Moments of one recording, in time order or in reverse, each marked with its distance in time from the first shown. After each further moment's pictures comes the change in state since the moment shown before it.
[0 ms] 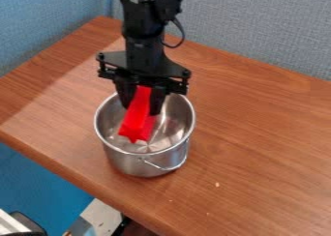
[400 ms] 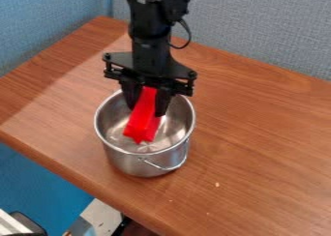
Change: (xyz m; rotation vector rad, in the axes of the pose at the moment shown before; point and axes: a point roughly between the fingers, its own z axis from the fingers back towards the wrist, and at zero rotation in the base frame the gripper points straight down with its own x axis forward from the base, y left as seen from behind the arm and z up) arm 0.001 -0.006 0.000 -0.008 0.014 -0.020
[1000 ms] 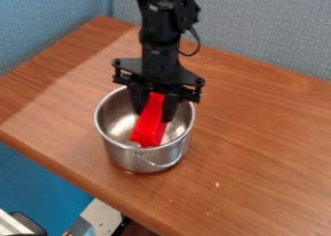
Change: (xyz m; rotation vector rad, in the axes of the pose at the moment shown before) arm 0.000 -0.007 -0.009 0.011 0.033 -0.016
